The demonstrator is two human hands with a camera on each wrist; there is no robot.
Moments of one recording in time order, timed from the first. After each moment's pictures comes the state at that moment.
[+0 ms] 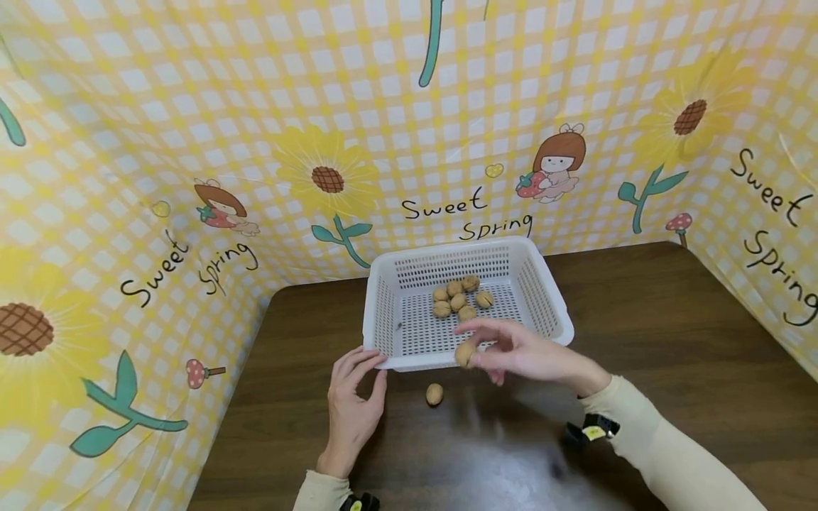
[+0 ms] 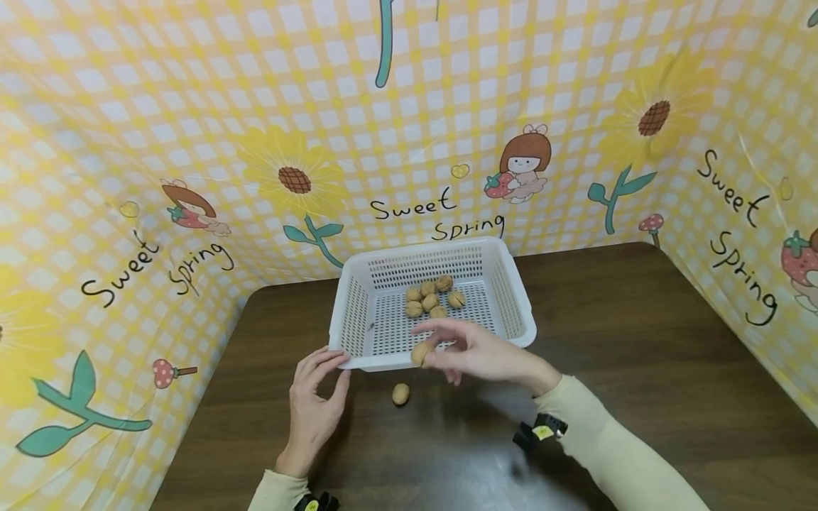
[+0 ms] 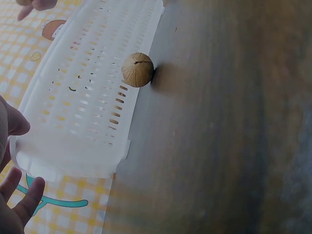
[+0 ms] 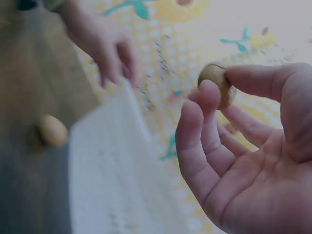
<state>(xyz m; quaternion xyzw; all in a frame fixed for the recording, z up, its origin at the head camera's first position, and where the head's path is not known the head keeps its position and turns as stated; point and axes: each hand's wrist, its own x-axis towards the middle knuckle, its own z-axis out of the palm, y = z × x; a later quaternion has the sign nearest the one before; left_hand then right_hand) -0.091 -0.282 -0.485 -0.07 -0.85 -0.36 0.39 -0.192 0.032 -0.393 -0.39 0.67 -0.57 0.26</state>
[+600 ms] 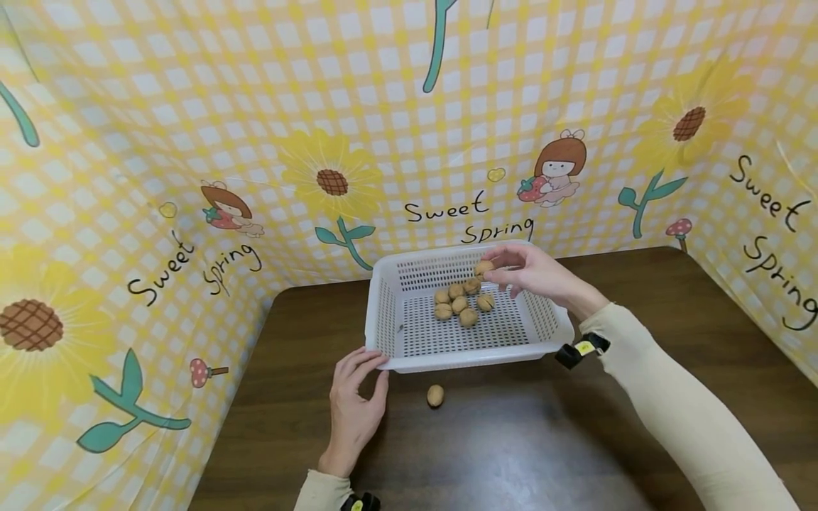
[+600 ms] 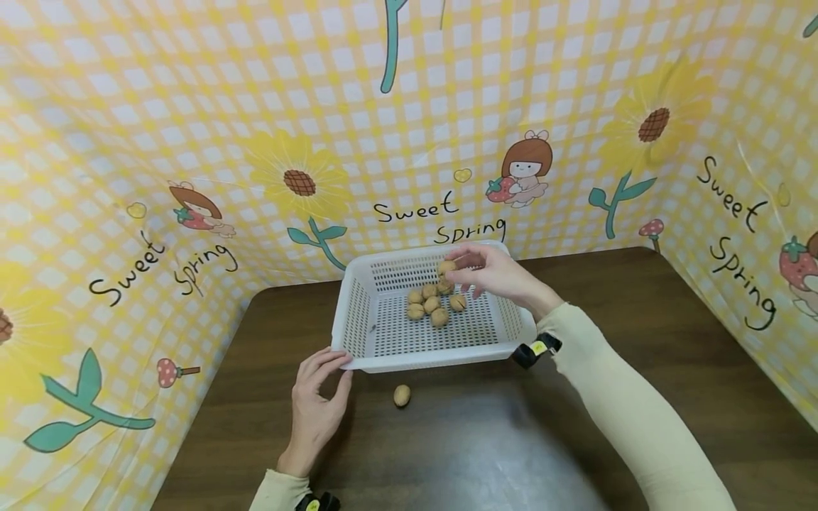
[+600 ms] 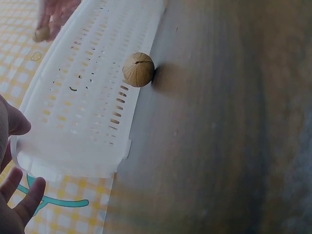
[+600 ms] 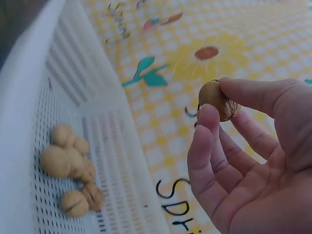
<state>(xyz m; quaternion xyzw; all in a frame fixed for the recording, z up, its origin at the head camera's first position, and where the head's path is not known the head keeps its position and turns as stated) -0.090 -0.281 -0.485 -0.06 -0.85 -0.36 0.39 -0.288 0.046 -0.352 -0.27 0.78 -0.54 0.18</state>
